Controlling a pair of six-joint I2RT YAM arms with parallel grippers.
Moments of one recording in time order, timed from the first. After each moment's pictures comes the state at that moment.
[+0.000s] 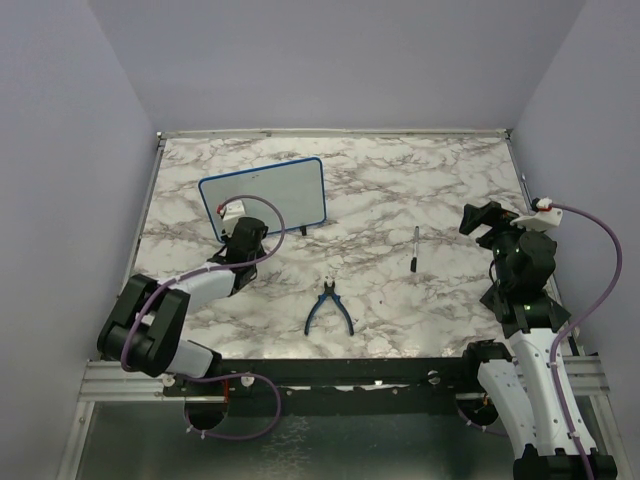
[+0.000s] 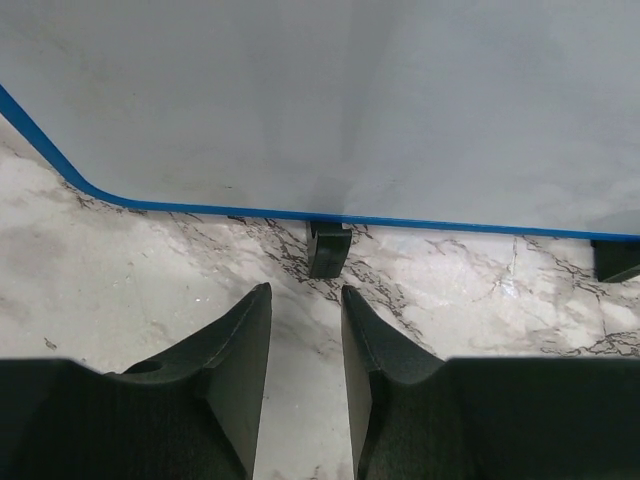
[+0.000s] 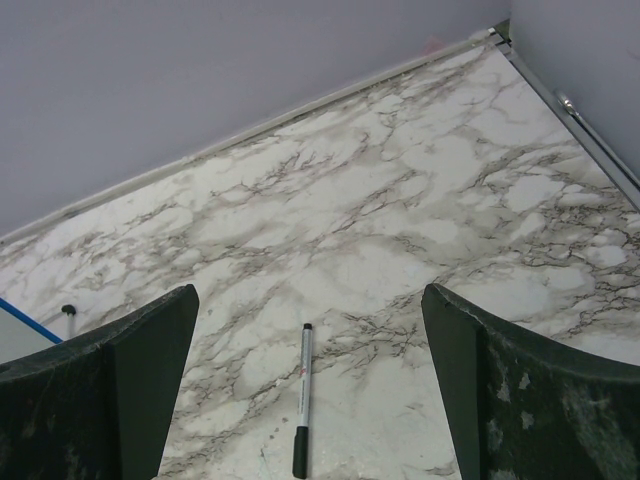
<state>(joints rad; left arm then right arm) -0.40 1.41 0.53 0.18 -0.46 -0.54 -0.01 0.59 0.56 -0.05 0.12 0.34</state>
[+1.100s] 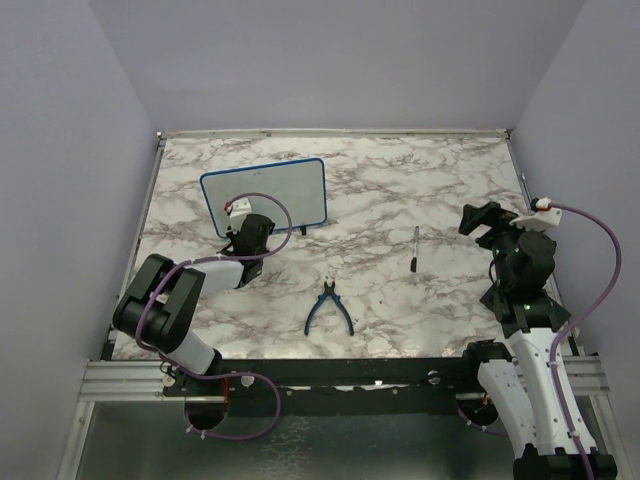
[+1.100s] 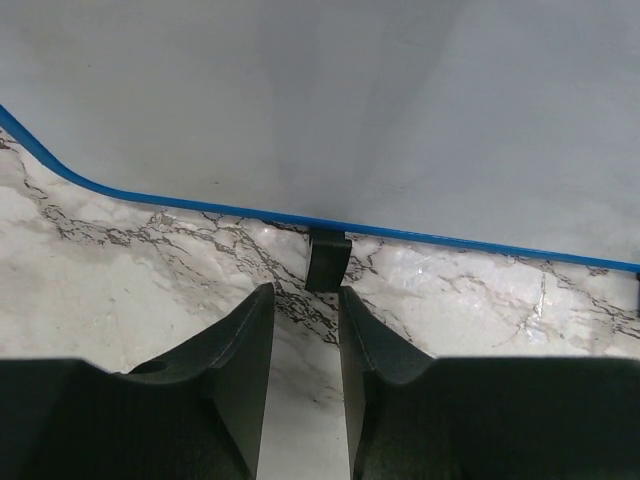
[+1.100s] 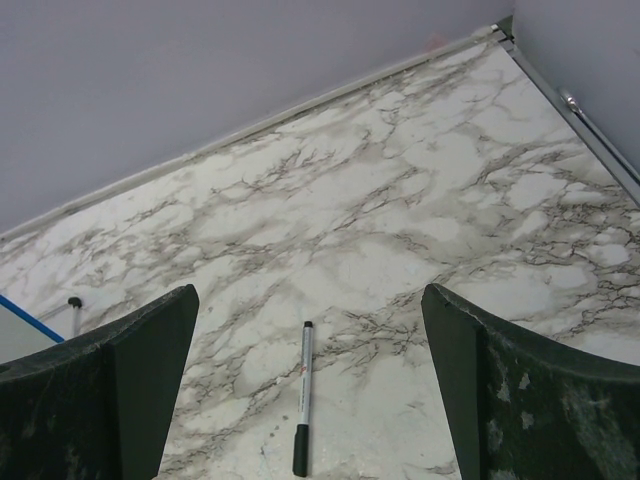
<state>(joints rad) -0.40 1.55 0.59 0.25 -0.51 -0.52 -0.01 0.59 0.56 -0.05 0.11 0.34</state>
